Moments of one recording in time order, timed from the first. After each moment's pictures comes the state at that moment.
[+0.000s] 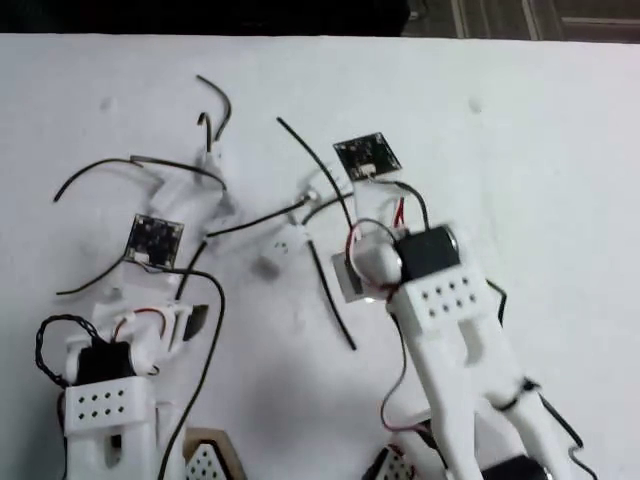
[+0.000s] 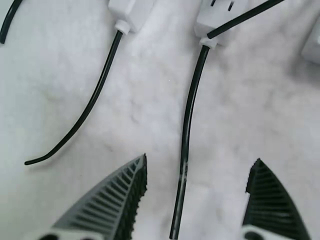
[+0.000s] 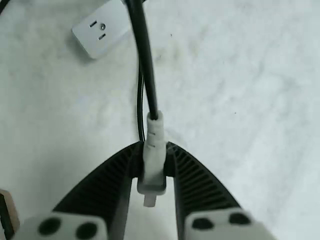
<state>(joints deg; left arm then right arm) -15.8 -70.0 81.7 55.5 -21.8 -23.8 -33.5 29.8 81.1 -0.3</state>
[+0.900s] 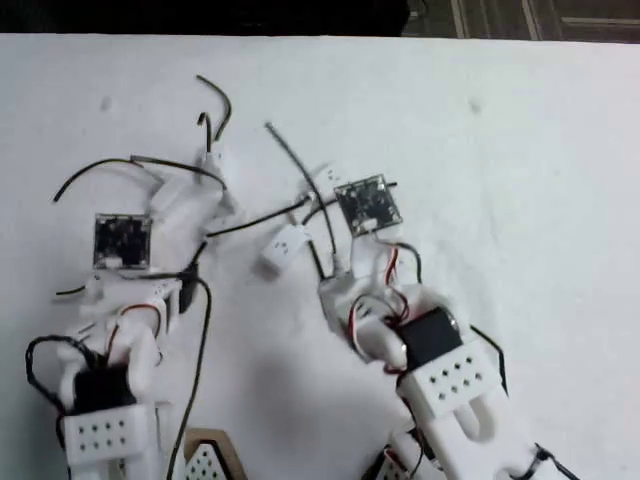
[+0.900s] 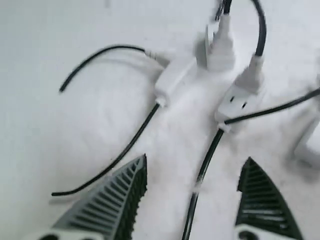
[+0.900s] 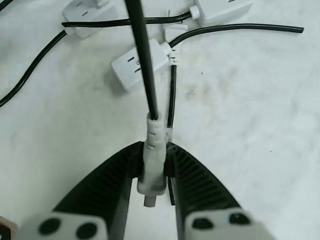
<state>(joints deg) -15.8 -83.8 81.9 51.9 -11.2 -31.5 -56.0 55.6 61.3 -5.8</state>
